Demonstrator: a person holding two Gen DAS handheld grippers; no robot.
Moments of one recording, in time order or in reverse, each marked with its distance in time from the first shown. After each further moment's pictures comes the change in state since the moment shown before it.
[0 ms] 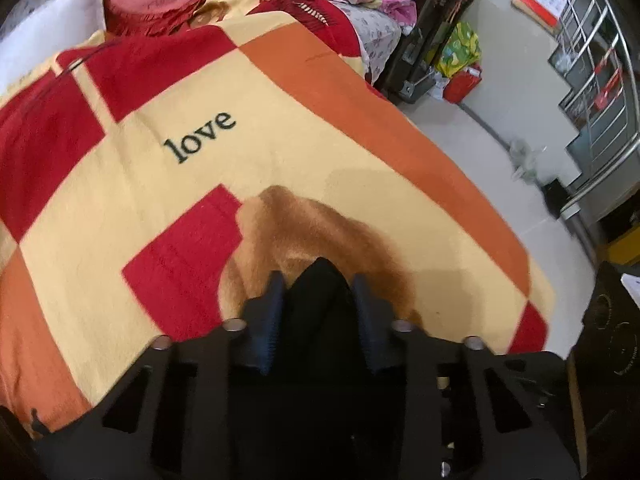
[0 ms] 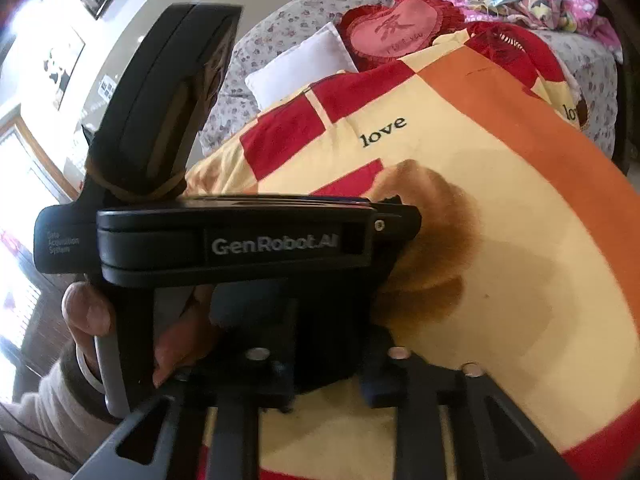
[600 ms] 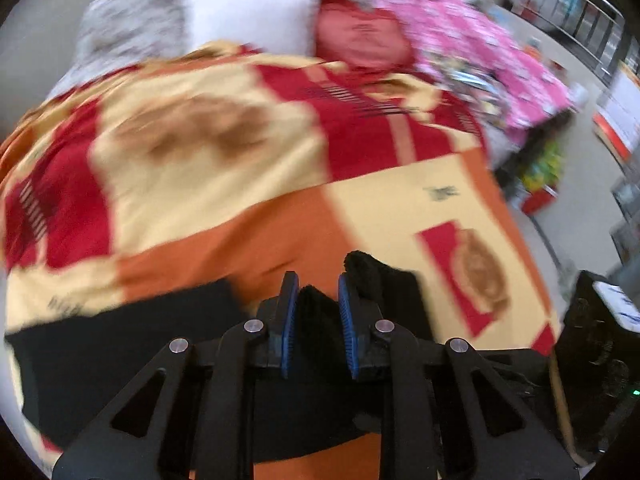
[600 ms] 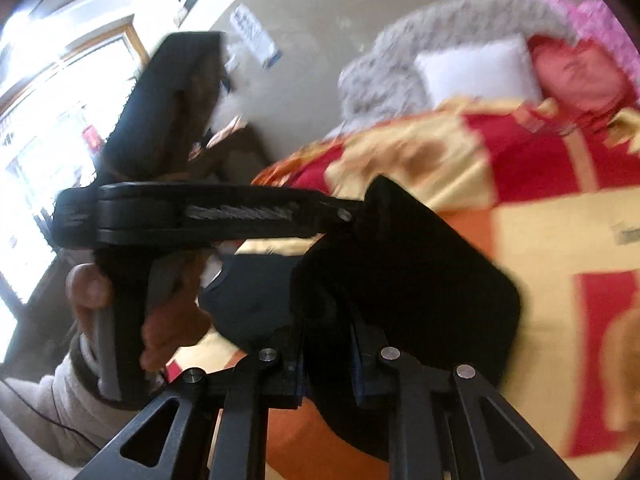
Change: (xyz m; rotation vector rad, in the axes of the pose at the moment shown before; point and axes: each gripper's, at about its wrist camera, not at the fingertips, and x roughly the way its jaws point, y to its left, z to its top) left arm -0.190 0.160 -0.125 -0.405 -0.223 0.250; right arm 0.105 0.192 0.001 -0.331 0.167 0.325
